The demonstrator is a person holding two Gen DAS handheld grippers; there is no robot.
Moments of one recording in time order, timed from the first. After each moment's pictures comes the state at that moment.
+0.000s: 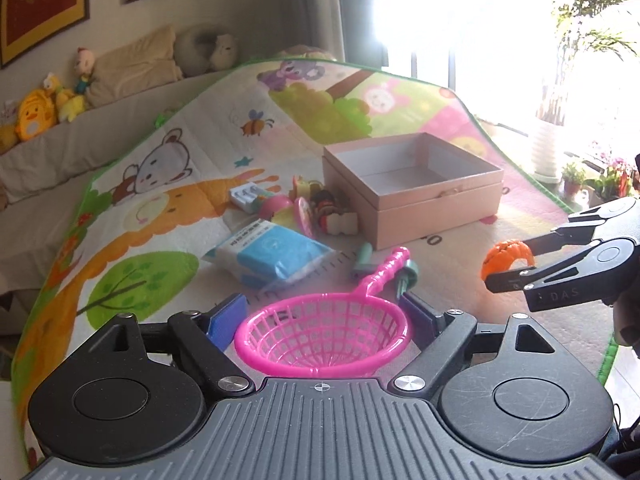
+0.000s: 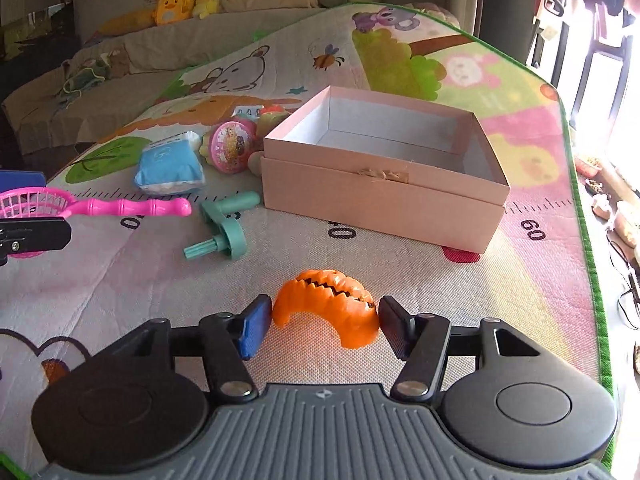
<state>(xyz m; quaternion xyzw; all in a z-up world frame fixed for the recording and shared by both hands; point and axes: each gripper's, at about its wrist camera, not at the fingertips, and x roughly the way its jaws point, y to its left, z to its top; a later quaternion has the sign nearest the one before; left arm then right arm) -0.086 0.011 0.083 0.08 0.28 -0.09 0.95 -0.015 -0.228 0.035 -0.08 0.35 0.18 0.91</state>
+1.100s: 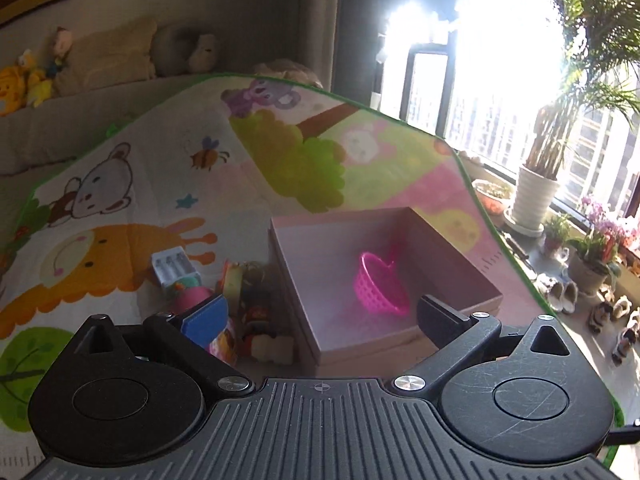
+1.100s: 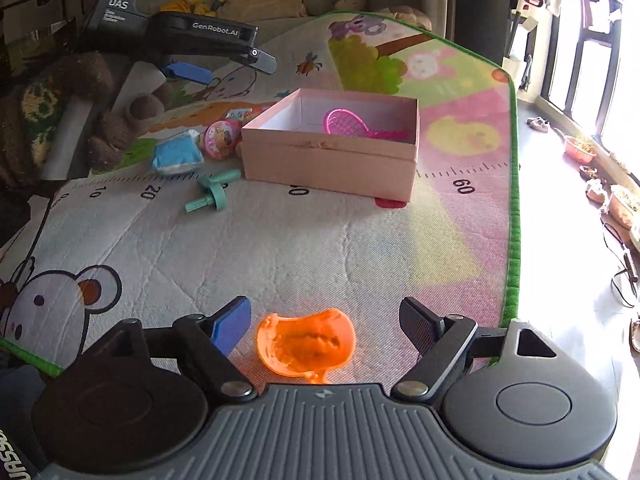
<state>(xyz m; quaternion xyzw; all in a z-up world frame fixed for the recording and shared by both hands) 0.050 -0.045 0.095 0.01 0.28 -0.13 0.95 -0.075 -0.296 0.043 -0.06 0.36 0.19 0.91</state>
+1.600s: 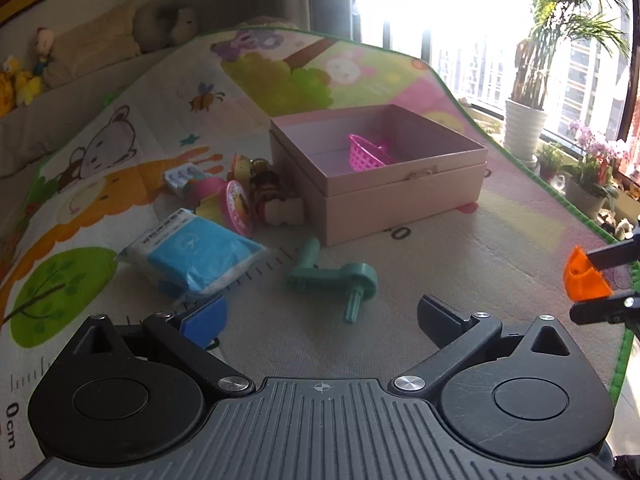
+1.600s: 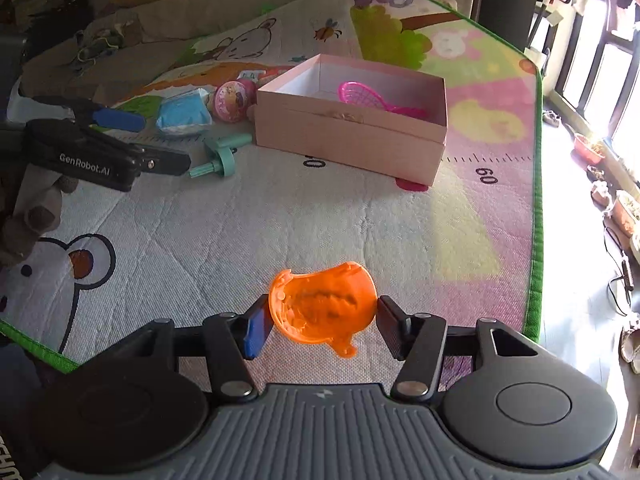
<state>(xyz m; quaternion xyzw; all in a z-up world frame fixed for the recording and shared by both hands) -0.021 -0.023 0.036 0.06 0.32 -0.14 0.93 -0.051 -0.275 0.056 -0.11 0.38 0.19 0.90</state>
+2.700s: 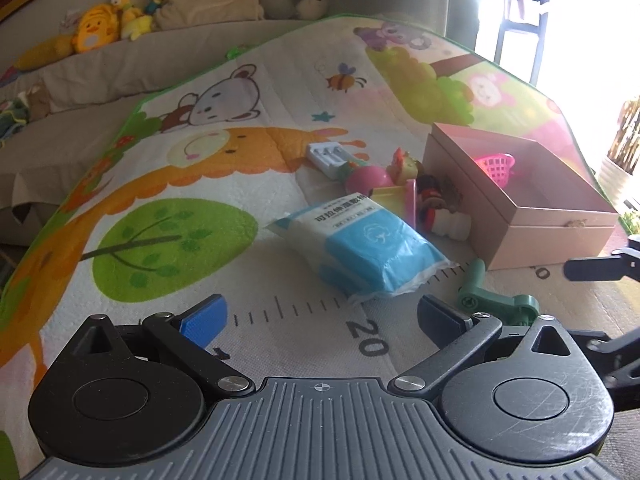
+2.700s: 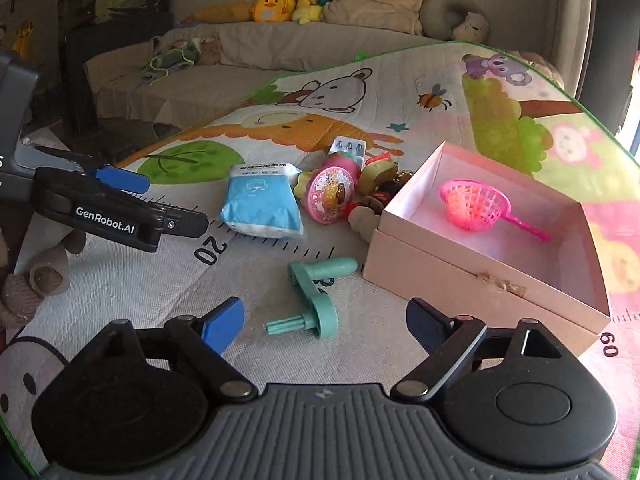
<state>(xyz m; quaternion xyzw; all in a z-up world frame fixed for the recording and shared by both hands) 0.005 0.064 0.039 -0.02 0.34 0.00 0.94 0.027 -0.156 0.041 -0.14 0.32 0.30 0.89</state>
